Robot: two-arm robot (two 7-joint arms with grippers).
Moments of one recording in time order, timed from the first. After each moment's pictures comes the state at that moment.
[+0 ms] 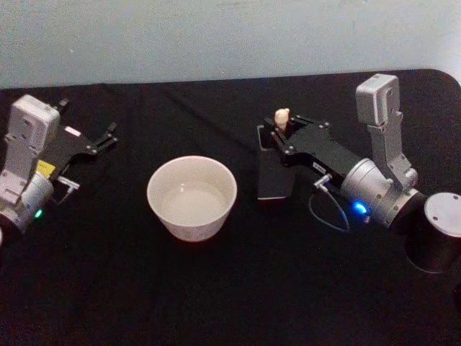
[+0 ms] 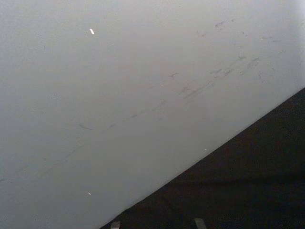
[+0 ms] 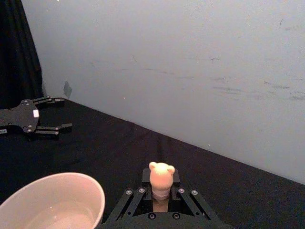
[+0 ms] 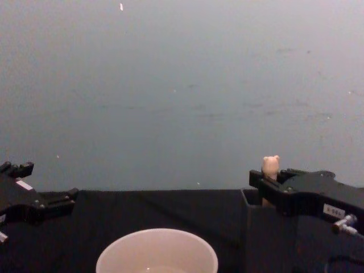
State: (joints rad) left arm -0.20 0.60 0.45 -1.41 -0.25 -0.12 0.03; right arm 0.17 0.34 -0.36 -1.50 0.33 0.00 0.36
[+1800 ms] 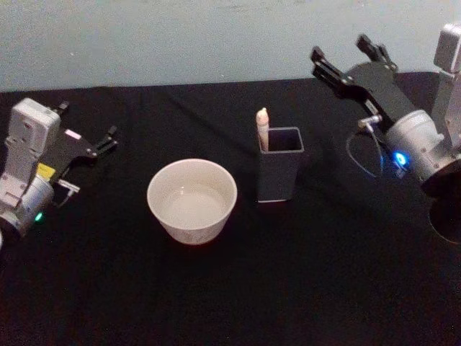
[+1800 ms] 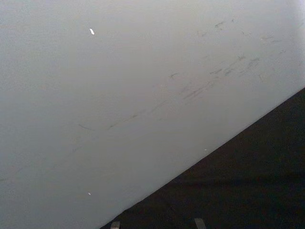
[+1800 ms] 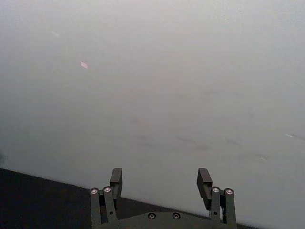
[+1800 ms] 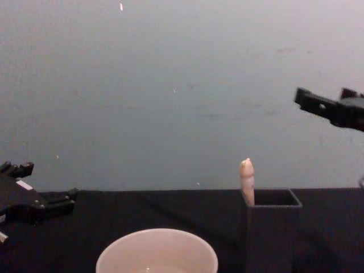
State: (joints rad) left arm -0.20 0.60 0.45 -1.41 -0.25 -0.12 0.03; right arm 0.20 0.28 -0.20 -1.53 0.38 -0.06 0.23
